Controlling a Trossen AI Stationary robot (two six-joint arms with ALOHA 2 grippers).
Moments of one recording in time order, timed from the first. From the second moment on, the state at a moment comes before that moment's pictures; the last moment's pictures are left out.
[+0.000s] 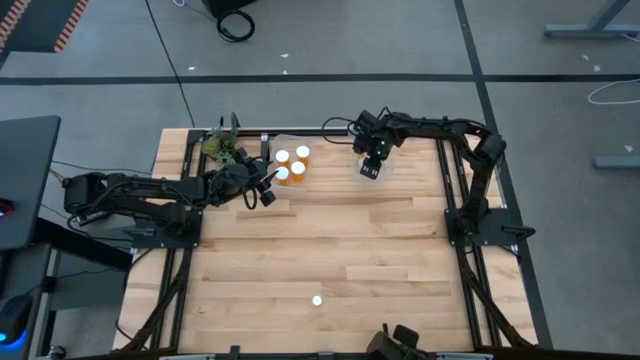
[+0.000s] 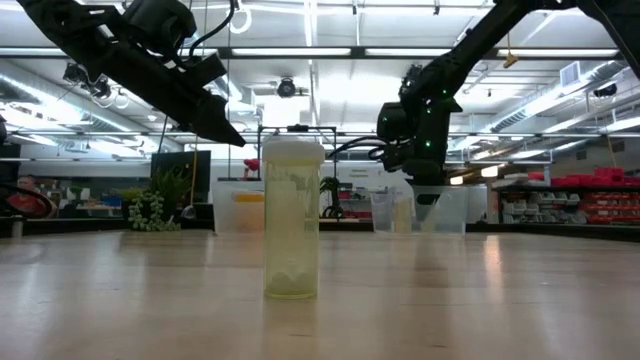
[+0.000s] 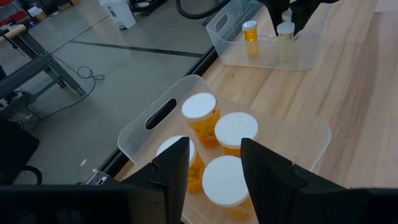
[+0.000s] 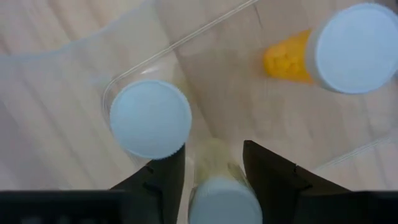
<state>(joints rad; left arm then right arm) 0.23 1.12 0.45 0.23 -0.50 0.11 -0.68 1.85 1.24 -0.77 -0.05 -0.22</state>
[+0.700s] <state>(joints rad) 0.23 1.12 0.45 0.23 -0.50 0.11 -0.65 1.85 1.44 -0.96 -0.02 -0.20</state>
